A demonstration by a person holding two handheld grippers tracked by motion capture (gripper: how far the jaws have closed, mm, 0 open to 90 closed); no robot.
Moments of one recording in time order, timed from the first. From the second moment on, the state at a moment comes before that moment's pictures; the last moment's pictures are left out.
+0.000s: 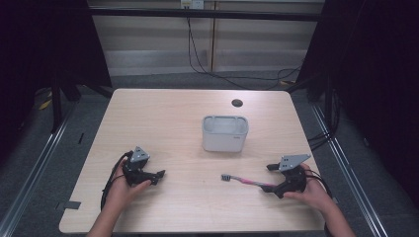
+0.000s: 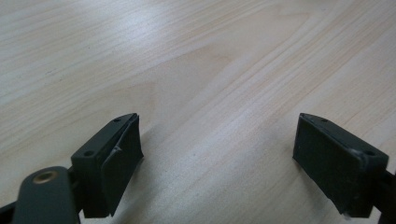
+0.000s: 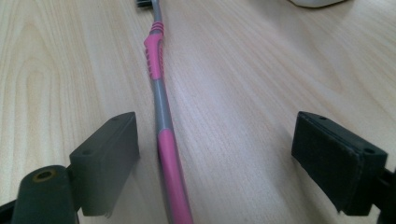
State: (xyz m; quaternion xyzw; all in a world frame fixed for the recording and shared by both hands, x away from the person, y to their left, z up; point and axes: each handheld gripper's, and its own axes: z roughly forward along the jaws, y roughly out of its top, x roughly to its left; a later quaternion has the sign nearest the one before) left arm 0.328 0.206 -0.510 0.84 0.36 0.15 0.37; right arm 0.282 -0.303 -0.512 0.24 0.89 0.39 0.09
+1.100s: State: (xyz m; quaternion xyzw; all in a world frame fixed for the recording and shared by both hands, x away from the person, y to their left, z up) left arm 0.328 0.206 -0.510 0.84 0.36 0.15 0.37; right arm 0.304 -0.229 -0.460 0.24 0.94 0.23 0.02
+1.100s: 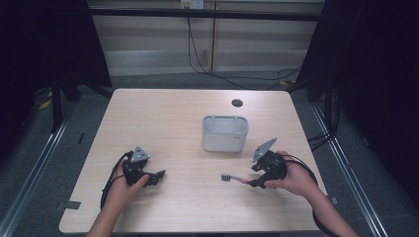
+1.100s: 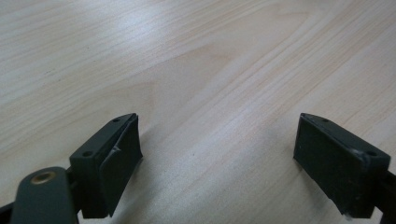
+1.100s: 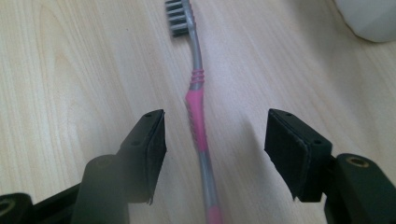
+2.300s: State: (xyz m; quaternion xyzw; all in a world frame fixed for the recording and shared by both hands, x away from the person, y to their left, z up) left arm 0.328 0.206 -0.510 0.84 0.36 0.15 0.37; right arm 0.323 -0.175 -0.466 0.22 0.97 0.12 -0.02
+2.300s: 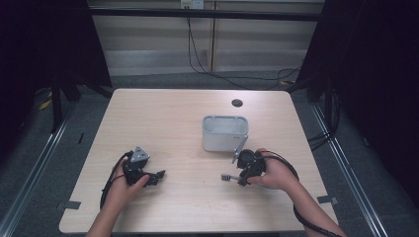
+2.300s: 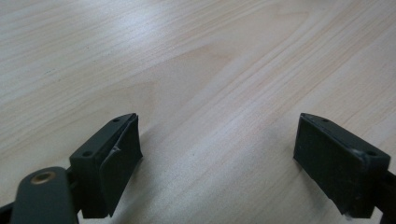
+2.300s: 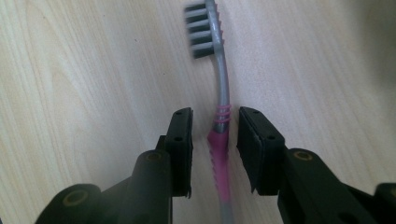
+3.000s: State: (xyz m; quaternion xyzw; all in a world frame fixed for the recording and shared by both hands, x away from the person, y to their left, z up) left arm 0.328 0.206 -0.510 0.84 0.36 0.15 0.37; right arm 0.322 -0.185 -0.464 0.25 0.96 0.15 -0.03
